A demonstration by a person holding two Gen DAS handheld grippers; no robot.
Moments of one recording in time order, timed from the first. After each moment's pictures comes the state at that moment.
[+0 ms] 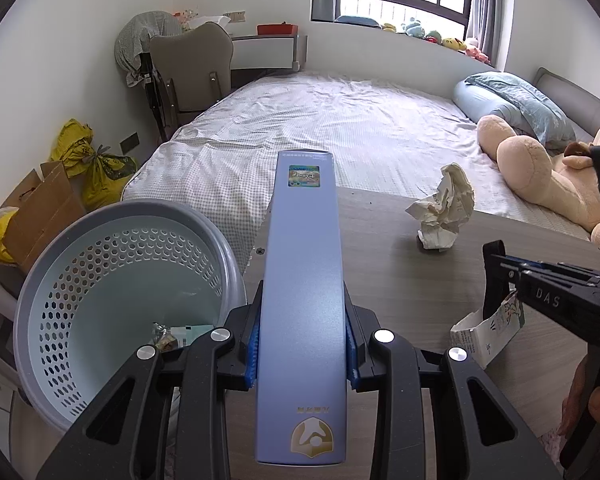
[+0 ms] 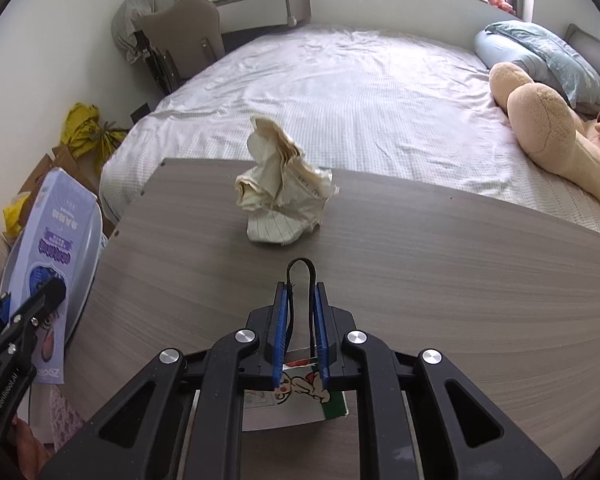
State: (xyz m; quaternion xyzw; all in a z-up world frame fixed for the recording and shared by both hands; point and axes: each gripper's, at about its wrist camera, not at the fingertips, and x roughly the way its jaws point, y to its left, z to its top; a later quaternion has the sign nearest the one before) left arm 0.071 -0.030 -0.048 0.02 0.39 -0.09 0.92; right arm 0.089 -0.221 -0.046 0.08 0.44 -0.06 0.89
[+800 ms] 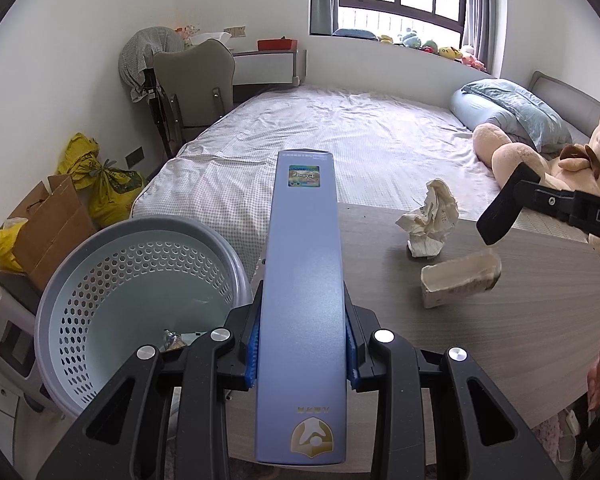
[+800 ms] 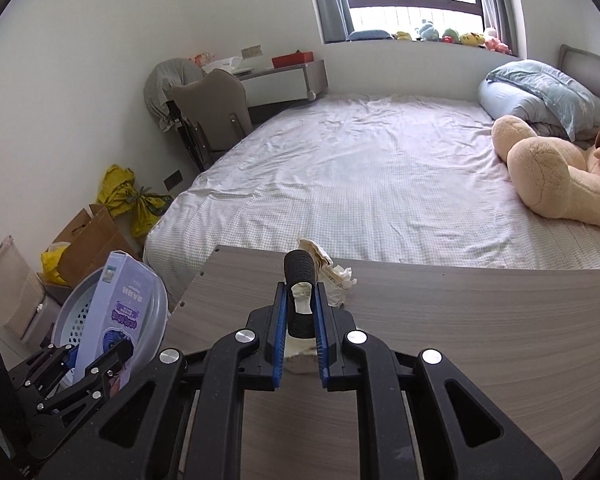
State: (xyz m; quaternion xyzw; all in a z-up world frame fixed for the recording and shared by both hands) left arm 0.048 -0.031 -0.024 0.03 0.37 -0.09 0.93; right arm 0.057 -0.220 0.033 0.11 0.32 -0.02 0.94
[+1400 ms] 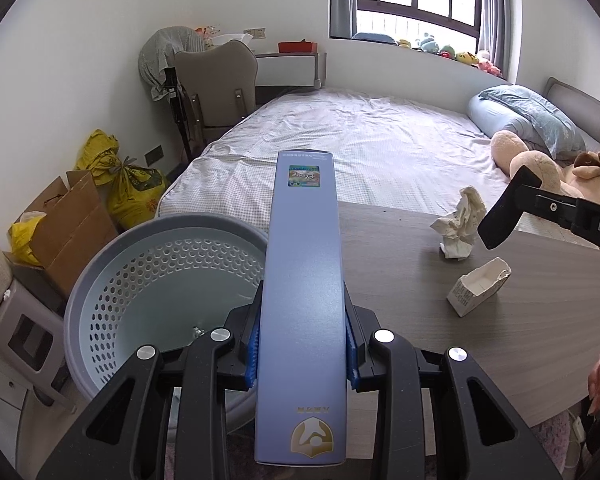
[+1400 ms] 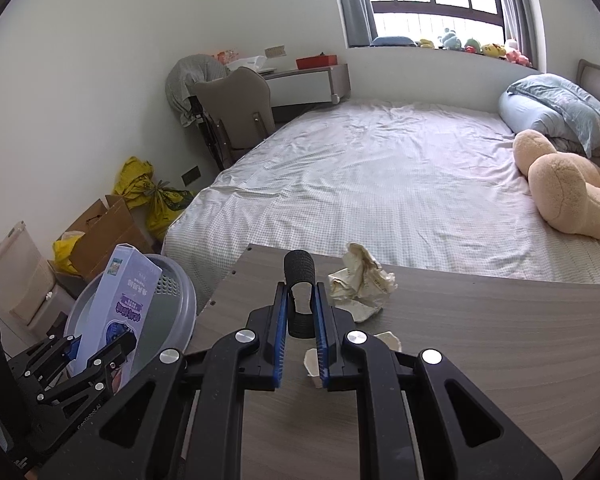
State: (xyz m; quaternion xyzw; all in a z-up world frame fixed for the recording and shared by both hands) left arm 0.046 0.009 -0.017 0.03 0.37 -0.06 0.93; right arm 0.071 -0.175 0.027 0.09 0.33 0.02 0.94
